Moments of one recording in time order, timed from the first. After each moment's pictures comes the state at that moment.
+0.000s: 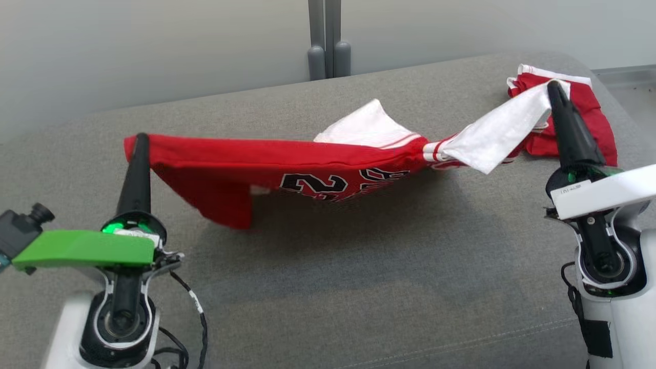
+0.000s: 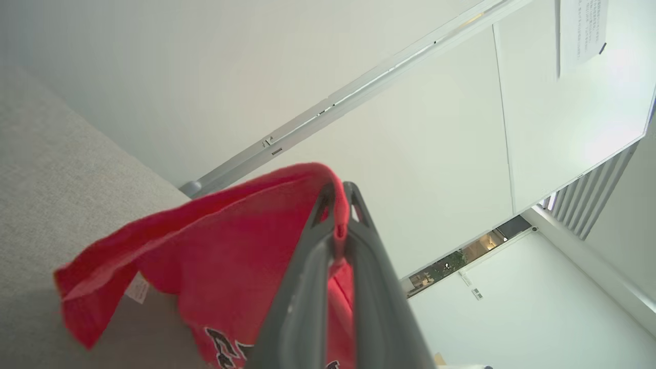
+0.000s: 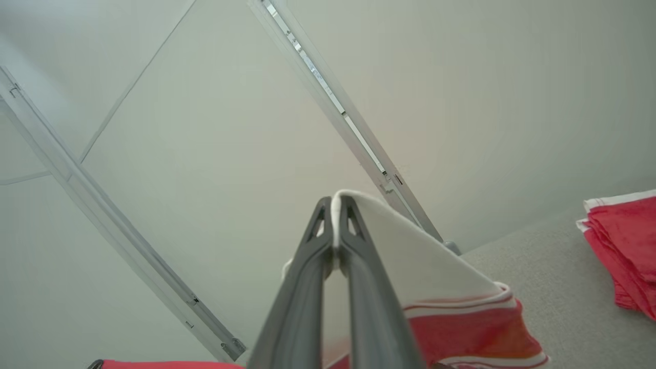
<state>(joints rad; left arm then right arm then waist) -0.21 0.19 -0.17 -0.13 -1.34 0.07 -0.10 -0.30 -0.11 -0.05 -0.10 0.83 0.13 0.10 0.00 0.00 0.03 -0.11</state>
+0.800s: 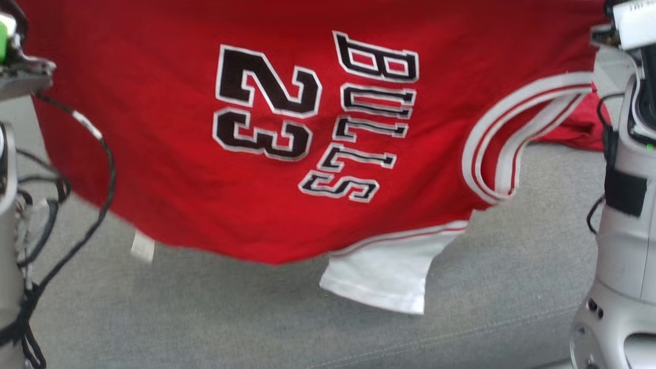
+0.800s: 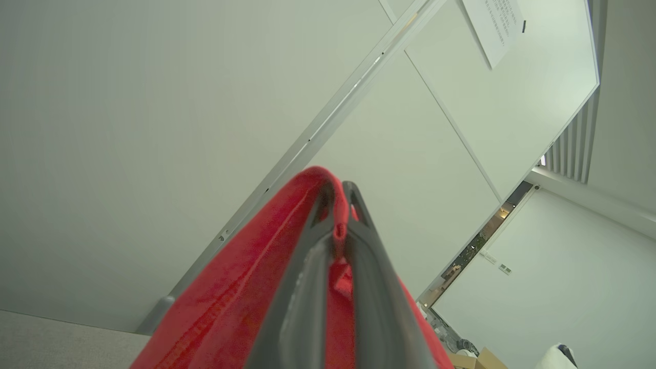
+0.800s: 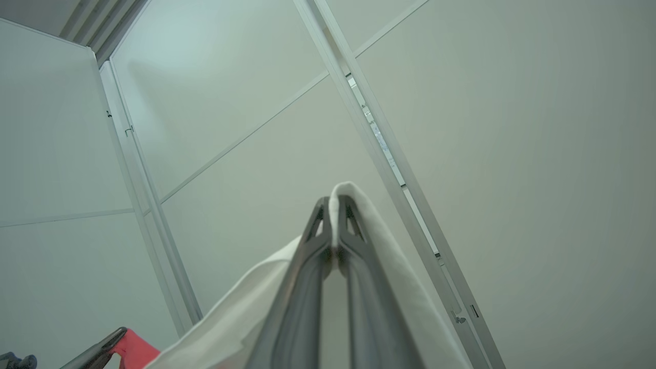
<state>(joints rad) -0.79 0.41 -0.14 -0.19 -1.30 0.39 0.18 -0.82 -0.05 -0.11 -0.11 0.76 0.13 0.25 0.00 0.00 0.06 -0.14</state>
